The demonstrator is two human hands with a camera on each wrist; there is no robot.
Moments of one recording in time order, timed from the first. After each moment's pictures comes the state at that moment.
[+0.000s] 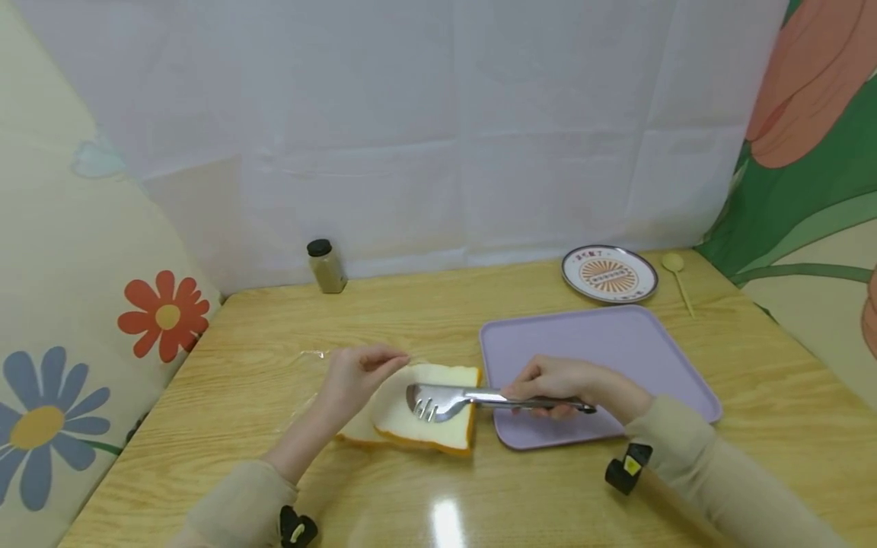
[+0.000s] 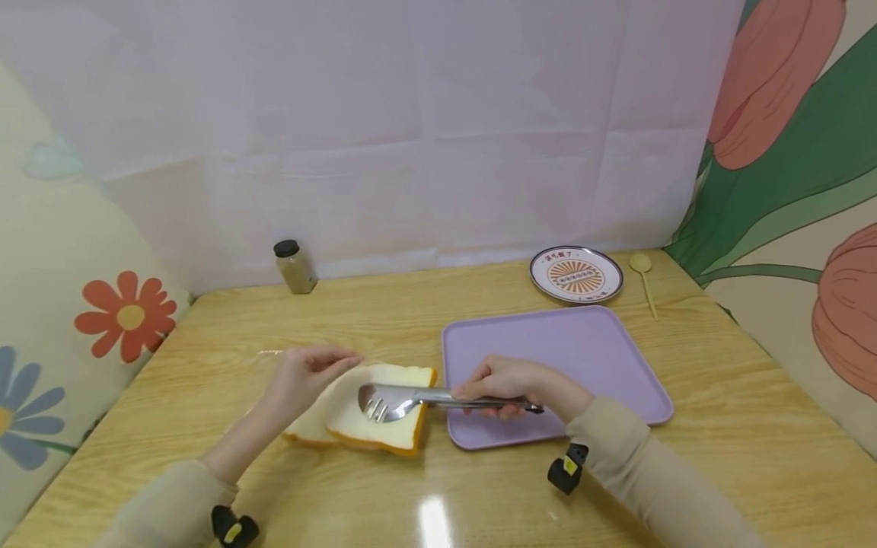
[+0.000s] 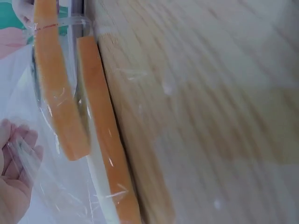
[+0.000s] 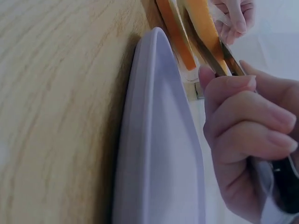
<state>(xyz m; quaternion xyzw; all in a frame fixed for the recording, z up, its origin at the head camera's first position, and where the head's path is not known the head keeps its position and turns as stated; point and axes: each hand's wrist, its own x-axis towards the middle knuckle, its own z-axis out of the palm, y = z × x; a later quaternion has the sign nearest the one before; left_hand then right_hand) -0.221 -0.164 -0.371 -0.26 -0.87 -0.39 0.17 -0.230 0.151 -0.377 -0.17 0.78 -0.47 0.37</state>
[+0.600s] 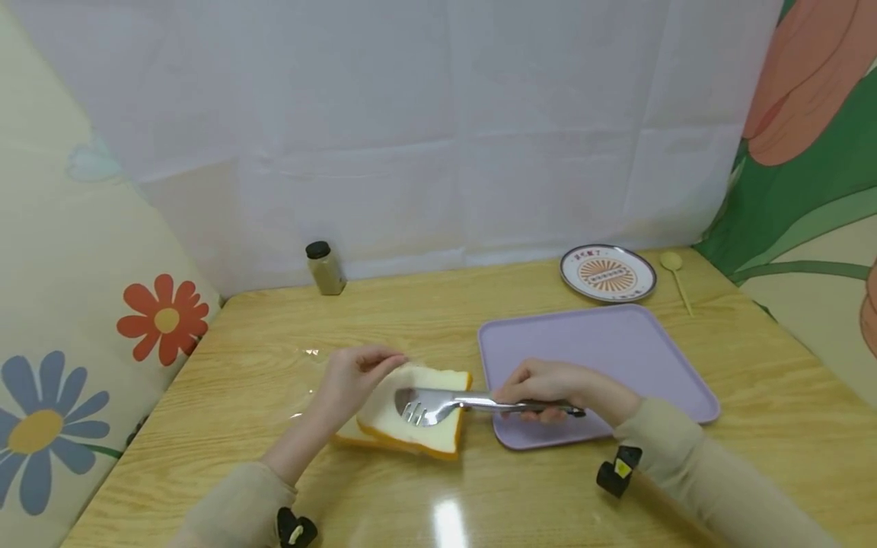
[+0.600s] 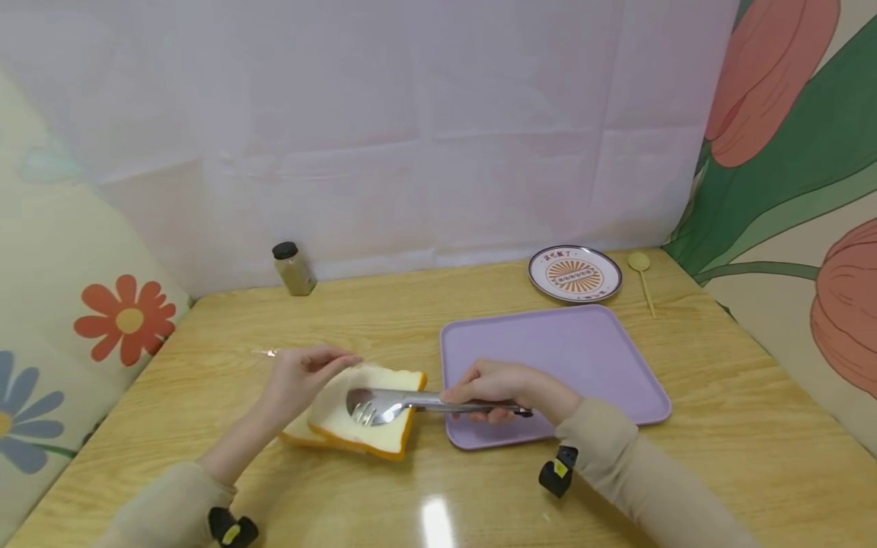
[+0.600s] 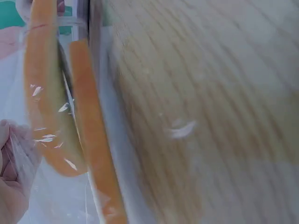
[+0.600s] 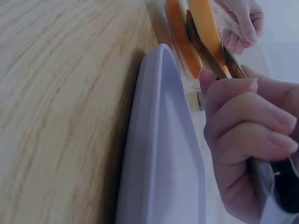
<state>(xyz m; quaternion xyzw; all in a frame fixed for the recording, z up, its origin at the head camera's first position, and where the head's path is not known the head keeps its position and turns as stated) -0.219 -0.162 -0.368 -0.25 -0.87 -0.38 0.19 -0.226 0.140 -0.375 -0.17 0.77 -0.48 0.38</state>
